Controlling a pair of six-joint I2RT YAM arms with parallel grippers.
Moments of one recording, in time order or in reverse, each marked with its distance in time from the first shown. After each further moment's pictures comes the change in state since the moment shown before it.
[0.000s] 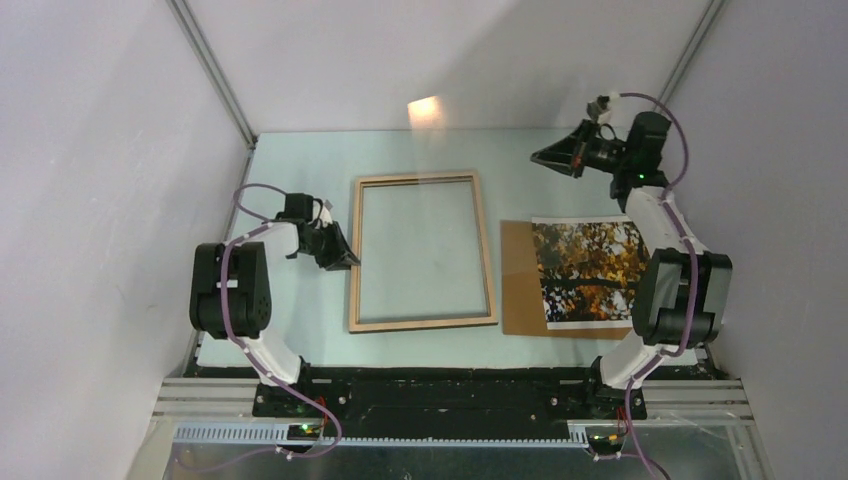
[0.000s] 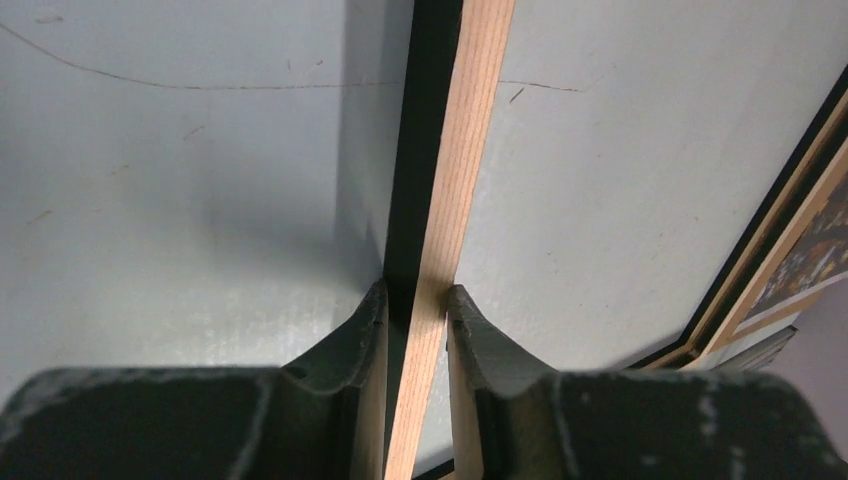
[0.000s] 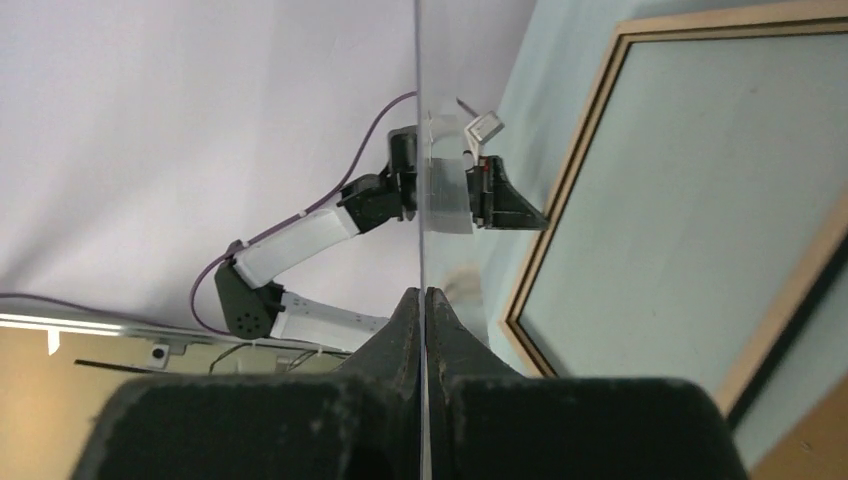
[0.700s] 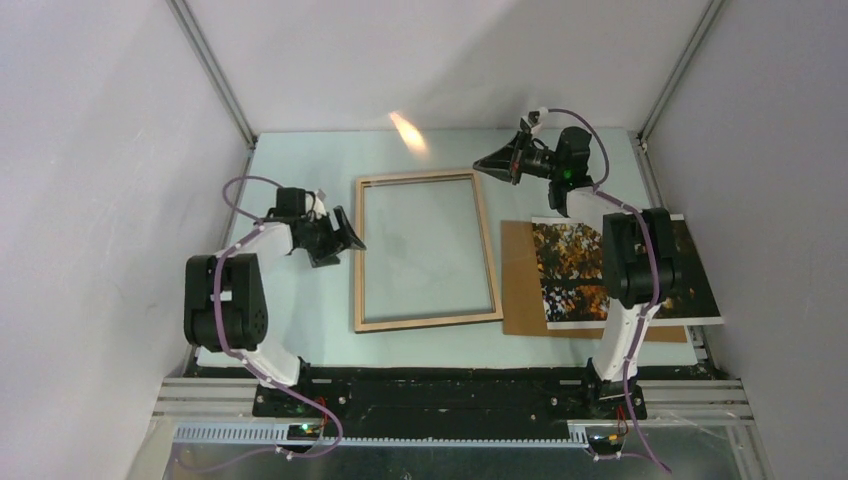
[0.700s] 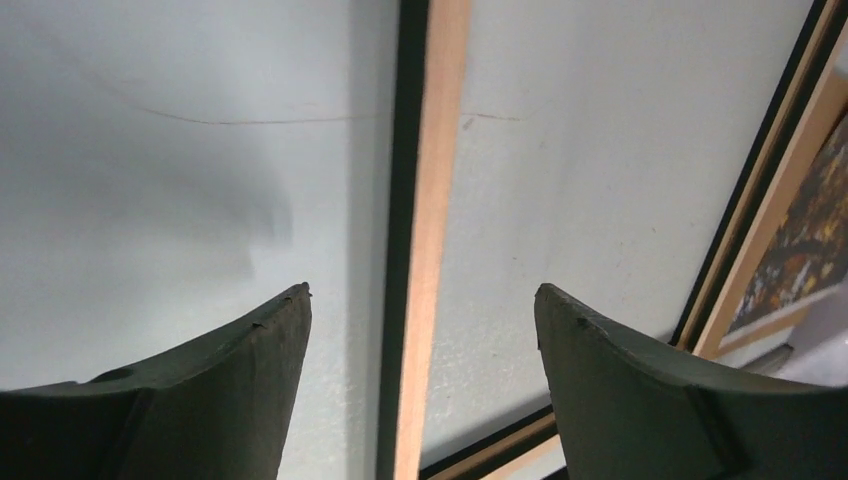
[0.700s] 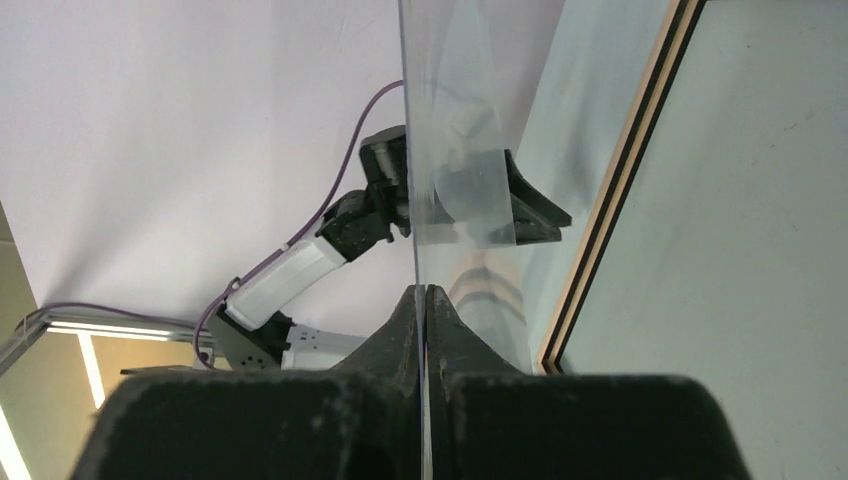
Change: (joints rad) left arm 0.005 -0.060 0.006 0.013 0.005 -0.002; right arm 0.282 0.301 0.000 0.510 0.146 0.346
